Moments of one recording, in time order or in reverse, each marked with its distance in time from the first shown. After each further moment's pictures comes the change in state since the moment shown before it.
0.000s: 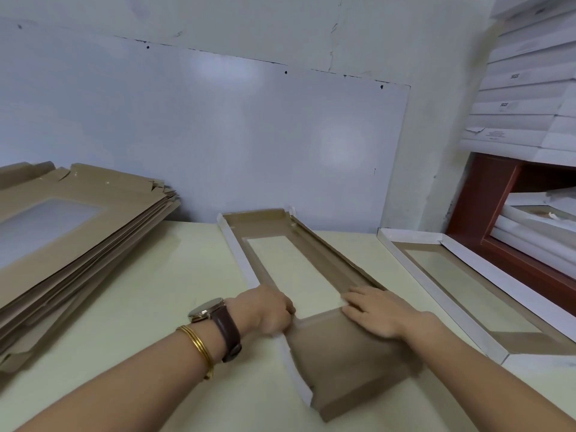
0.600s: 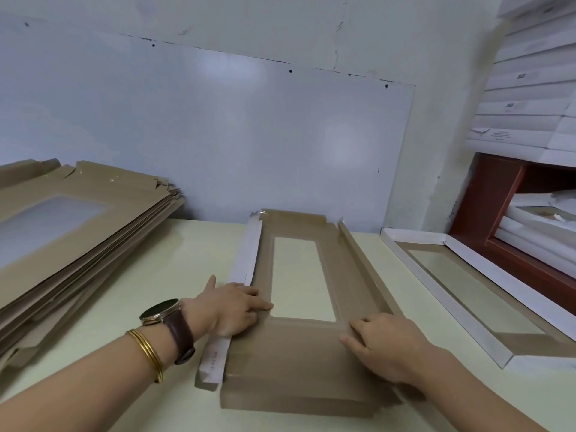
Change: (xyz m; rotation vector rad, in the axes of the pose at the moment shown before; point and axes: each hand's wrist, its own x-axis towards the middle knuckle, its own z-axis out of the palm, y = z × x) left_hand -0.032 -0.057 0.004 0.148 0.029 -0.008; right_hand -0.052 -0.037 0.010 -0.130 0.058 0.033
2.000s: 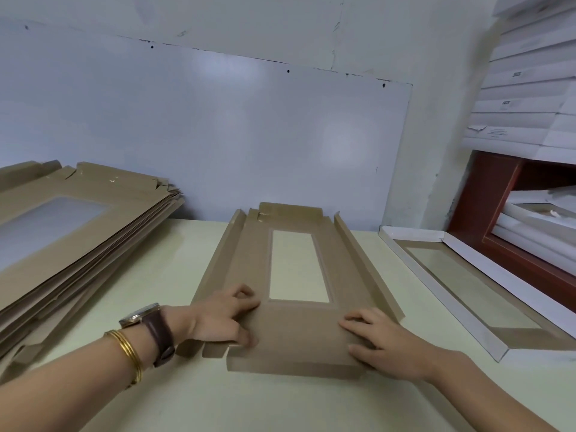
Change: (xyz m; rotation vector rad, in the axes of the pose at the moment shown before) left_hand -0.017 -0.009 0.010 -0.368 -0.026 0.056; right_hand 0.005 0.026 0.025 0.379 0.001 -0.253
